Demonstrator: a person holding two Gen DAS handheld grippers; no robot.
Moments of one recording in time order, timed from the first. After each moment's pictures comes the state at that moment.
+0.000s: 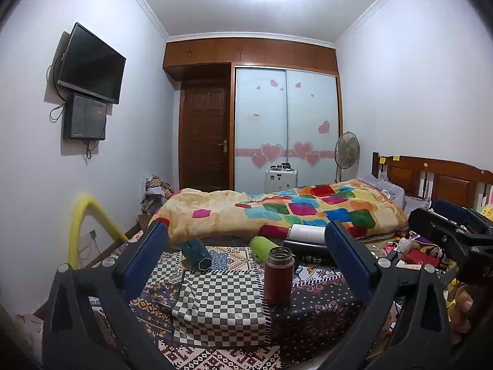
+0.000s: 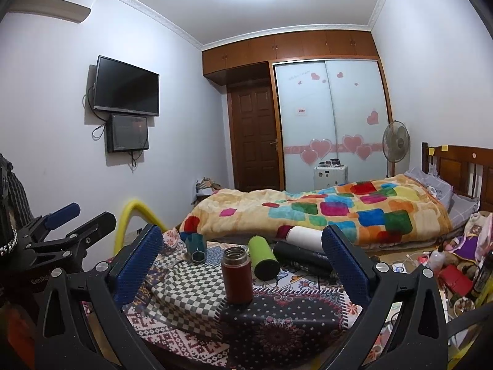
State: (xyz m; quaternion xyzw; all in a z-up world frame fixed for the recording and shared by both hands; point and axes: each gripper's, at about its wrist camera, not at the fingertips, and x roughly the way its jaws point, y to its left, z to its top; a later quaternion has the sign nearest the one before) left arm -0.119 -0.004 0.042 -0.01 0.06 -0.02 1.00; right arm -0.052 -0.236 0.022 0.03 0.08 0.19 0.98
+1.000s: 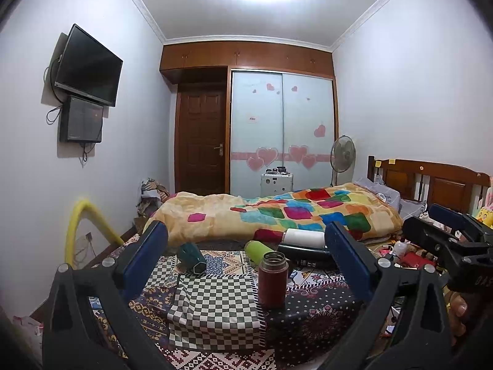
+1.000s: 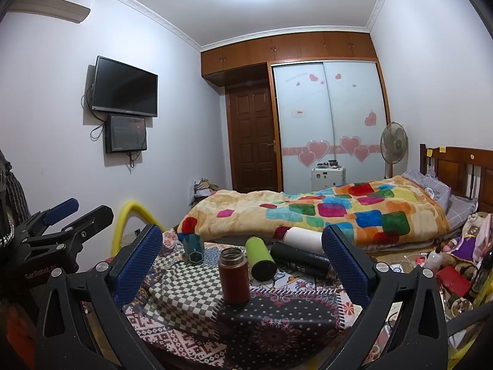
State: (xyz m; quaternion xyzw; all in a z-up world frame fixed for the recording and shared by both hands) left arm -0.123 -0.007 0.048 -0.01 0.05 -0.03 1.00; right arm -0.052 -0.240 0.025 0.02 0.07 0.18 0.98
